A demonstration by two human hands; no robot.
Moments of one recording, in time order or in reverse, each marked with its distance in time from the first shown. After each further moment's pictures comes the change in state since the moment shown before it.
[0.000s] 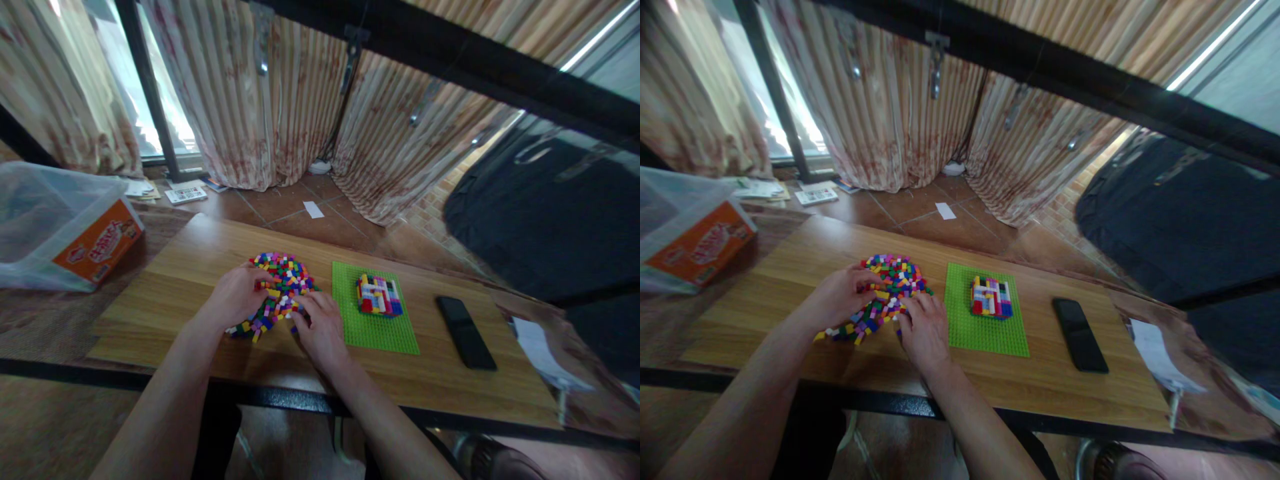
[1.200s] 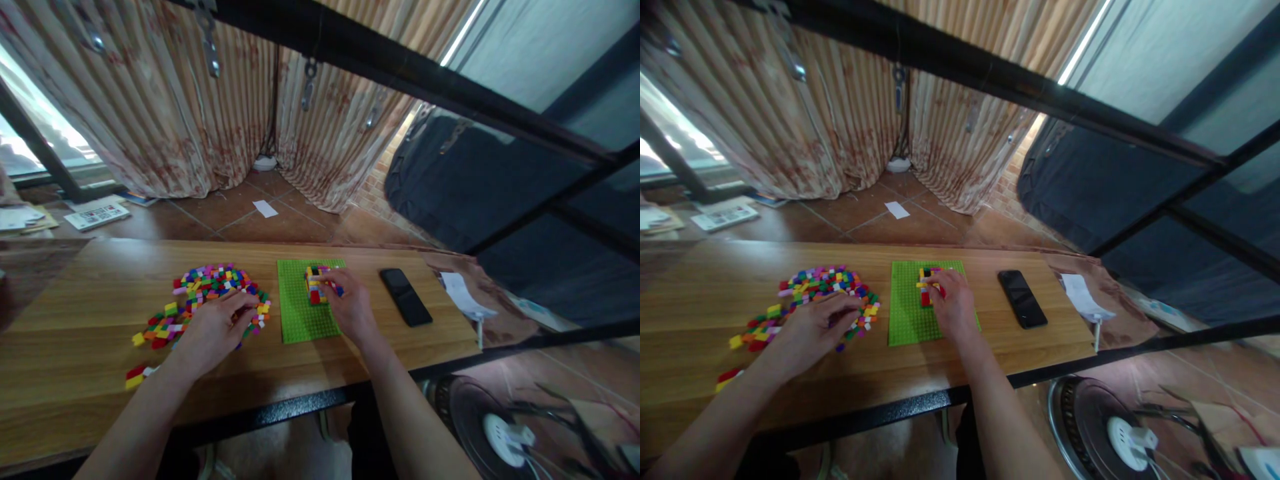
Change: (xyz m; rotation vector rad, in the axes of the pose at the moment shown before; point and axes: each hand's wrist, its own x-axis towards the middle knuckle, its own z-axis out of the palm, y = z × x) left_hand 0.001 0.046 0.037 -0.167 -0.073 0.336; right_hand -0.004 0.081 -0.098 0.084 0.285 0.192
